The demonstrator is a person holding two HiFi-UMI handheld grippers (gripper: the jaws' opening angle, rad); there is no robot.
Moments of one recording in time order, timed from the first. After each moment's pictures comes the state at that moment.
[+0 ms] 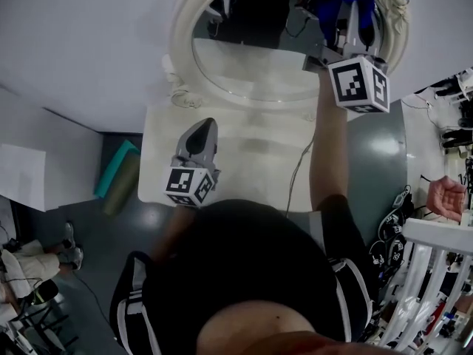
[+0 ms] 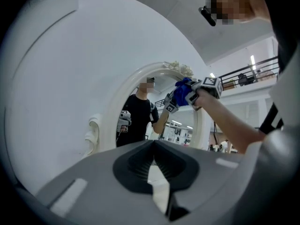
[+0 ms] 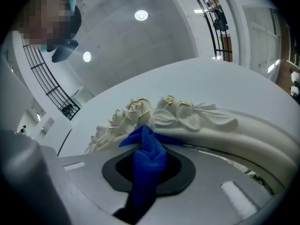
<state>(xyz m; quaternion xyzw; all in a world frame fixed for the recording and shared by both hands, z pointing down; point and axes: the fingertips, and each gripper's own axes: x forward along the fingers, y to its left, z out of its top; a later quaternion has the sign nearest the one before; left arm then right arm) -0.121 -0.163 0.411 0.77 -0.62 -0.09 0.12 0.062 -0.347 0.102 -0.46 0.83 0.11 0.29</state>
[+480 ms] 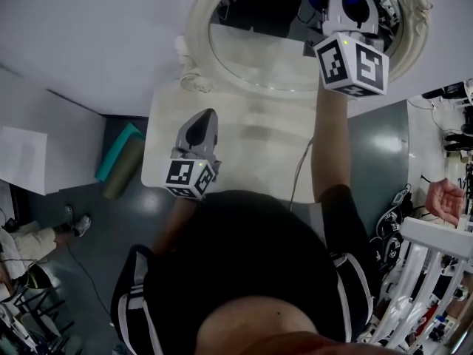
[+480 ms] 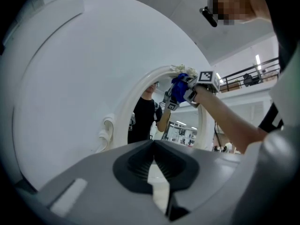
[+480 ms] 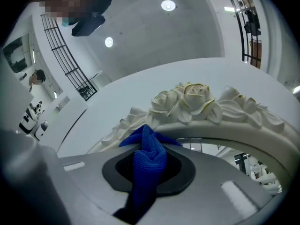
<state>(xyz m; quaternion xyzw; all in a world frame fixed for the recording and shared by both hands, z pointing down) -0.141 -0.145 0.425 0.75 -0.64 -0.09 0.13 -0.014 -0.333 0.106 -0.44 0.85 0.20 0.19</state>
